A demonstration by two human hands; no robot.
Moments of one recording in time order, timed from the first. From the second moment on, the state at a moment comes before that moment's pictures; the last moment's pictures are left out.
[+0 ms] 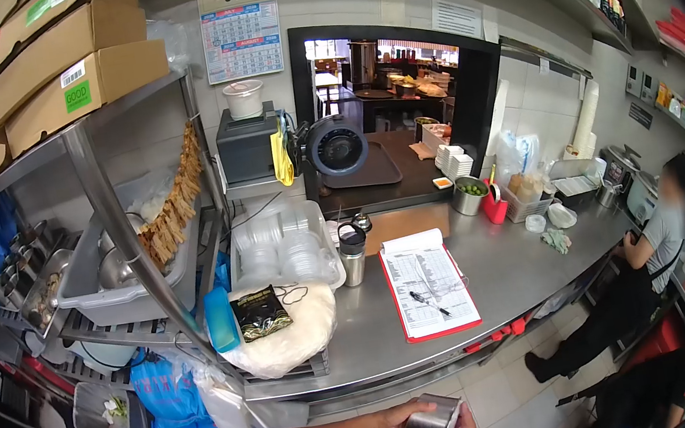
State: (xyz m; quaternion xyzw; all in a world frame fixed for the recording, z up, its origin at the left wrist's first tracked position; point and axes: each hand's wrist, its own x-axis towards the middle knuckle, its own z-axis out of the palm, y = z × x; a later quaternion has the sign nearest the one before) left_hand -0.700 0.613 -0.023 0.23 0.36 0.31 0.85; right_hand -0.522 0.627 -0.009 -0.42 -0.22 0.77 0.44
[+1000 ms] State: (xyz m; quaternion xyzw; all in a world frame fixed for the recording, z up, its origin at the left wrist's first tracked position) left_hand -0.734 0.646 -0.023 0.19 0.38 0.30 0.86; right_hand -0.517 0.611 0.019 -0.37 -0.80 0.33 0.34
